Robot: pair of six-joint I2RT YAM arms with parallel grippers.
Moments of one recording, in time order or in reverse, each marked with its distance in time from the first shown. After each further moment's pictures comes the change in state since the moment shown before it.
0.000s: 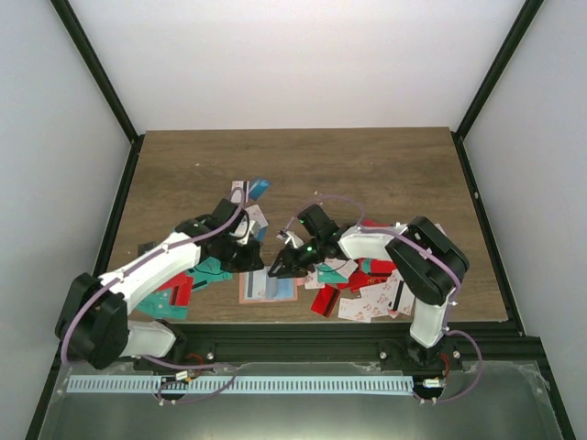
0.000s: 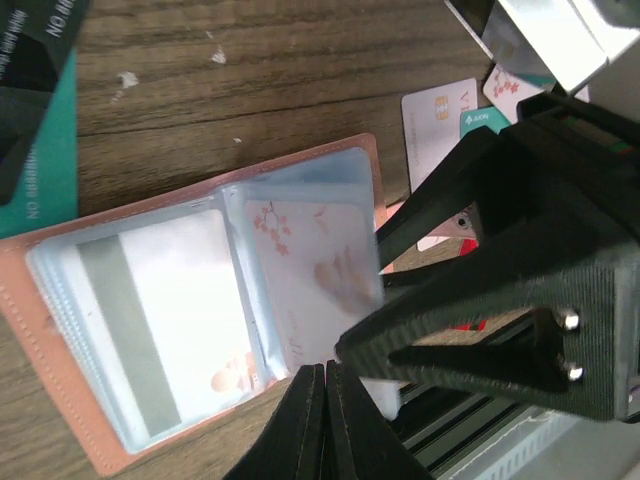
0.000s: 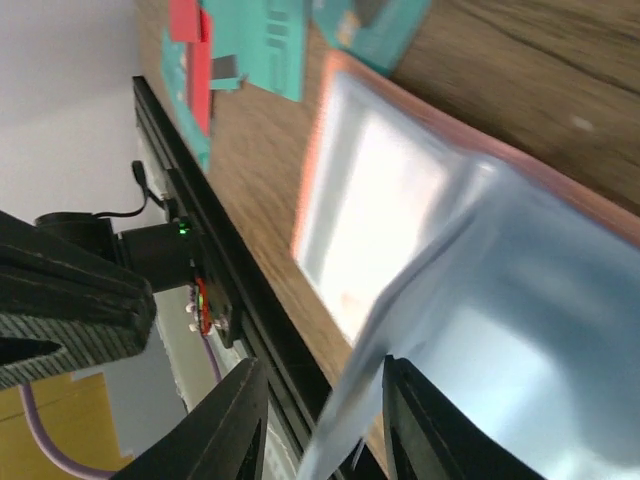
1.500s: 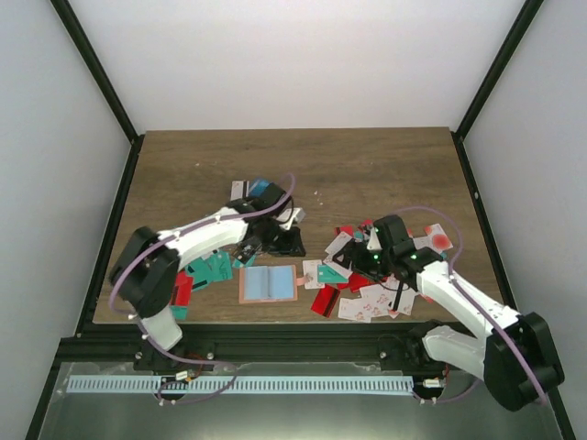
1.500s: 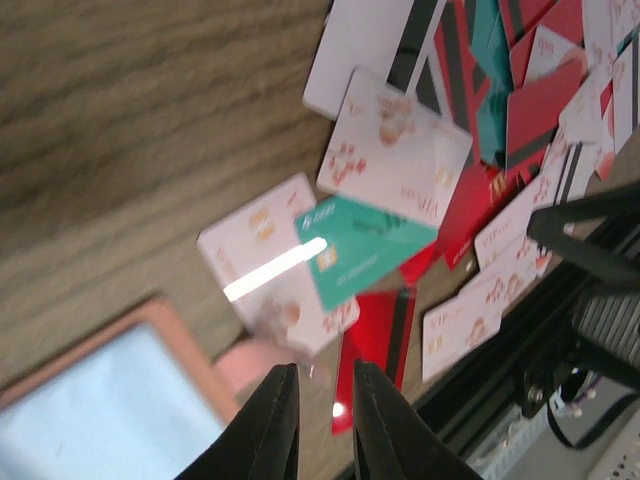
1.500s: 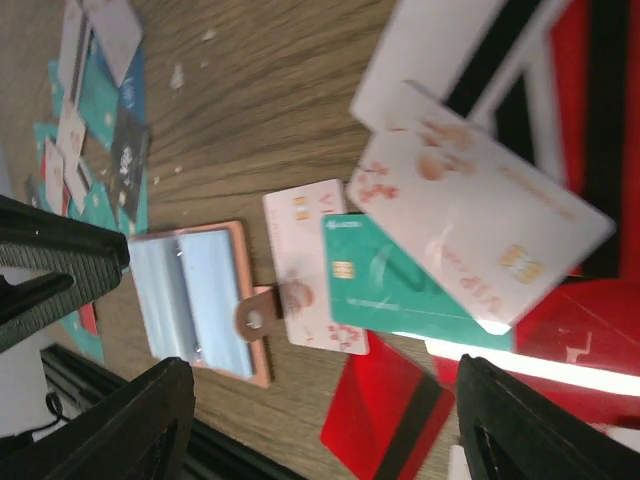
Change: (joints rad) left arm -0.132 0.309 0.282 0.088 0.051 0.009; right arm -0.276 -0.738 -0.339 -0.340 0.453 0.135
